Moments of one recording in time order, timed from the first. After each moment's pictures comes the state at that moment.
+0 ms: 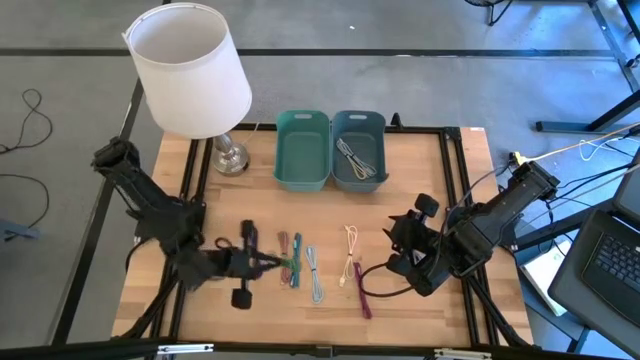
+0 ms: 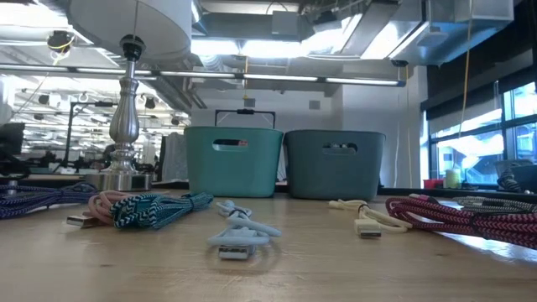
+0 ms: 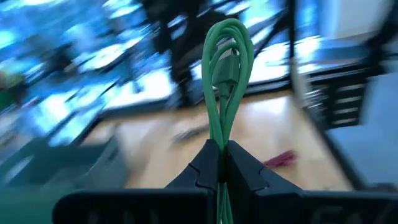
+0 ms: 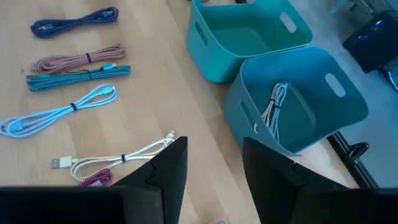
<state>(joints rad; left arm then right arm) -0.78 1.25 0.90 0.08 -0.84 0.01 0.70 1.52 1.52 -1.37 0.85 0.94</state>
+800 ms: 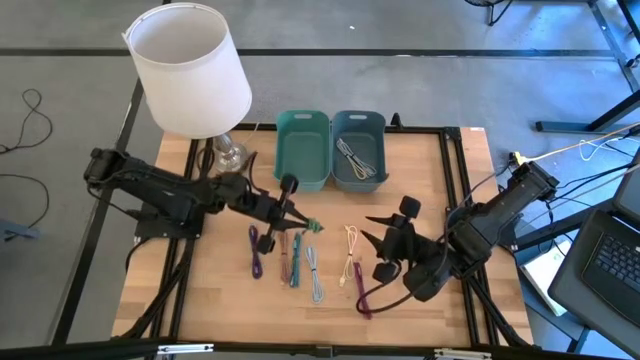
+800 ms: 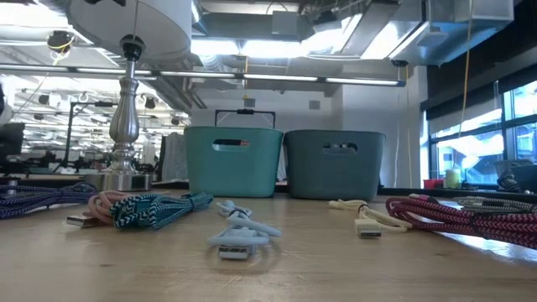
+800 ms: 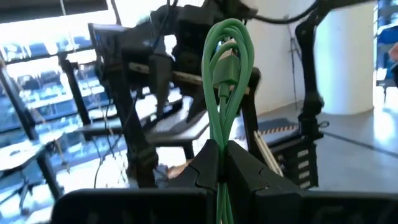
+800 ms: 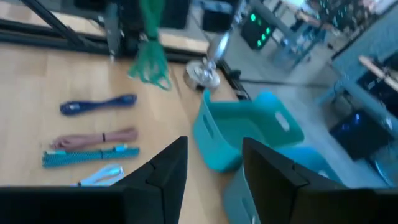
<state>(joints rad) -0.13 1.25 0.73 0.67 0.19 0.19 0.69 1.52 1.52 -0.88 1.06 0.41</state>
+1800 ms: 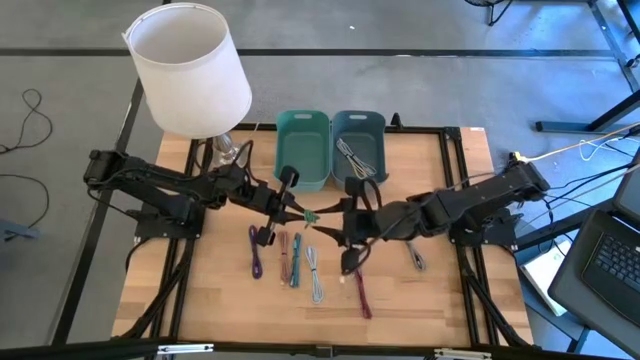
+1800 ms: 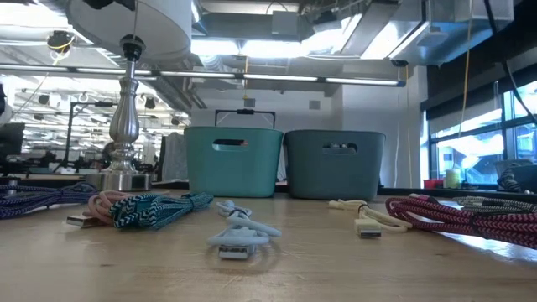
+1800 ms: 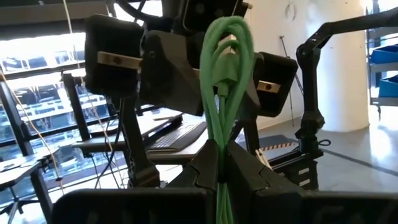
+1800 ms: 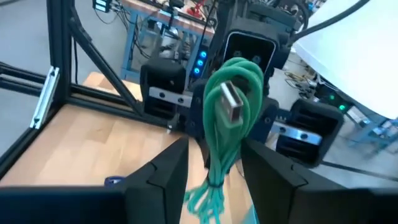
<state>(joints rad) -0.06 1.25 0.74 0.73 0.26 0.15 0.40 1.58 1.52 -0.22 0.49 -0.20</state>
